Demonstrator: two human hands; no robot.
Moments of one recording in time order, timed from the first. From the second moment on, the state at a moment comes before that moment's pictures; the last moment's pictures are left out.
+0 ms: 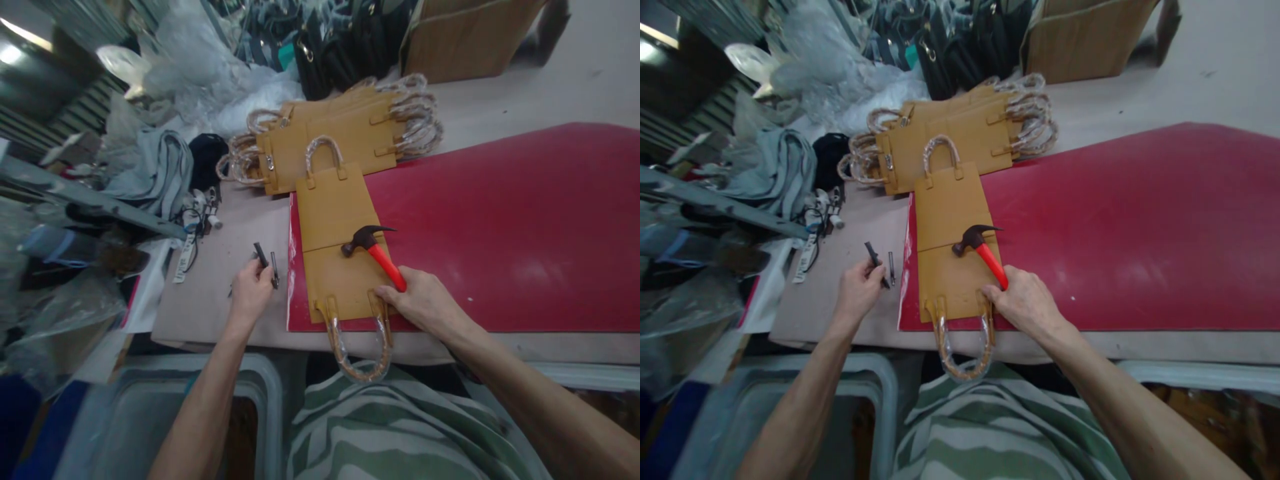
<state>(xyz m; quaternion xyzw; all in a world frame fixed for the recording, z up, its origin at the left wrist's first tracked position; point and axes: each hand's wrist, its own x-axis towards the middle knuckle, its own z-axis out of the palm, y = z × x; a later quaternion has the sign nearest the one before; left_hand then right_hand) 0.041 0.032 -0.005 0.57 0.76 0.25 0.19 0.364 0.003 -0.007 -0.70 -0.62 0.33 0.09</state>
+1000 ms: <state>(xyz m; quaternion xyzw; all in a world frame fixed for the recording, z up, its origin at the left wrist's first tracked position) 0.092 0.022 0.005 0.41 0.54 0.46 0.58 0.367 0.004 -0.022 -0.70 -0.62 0.33 0.14</state>
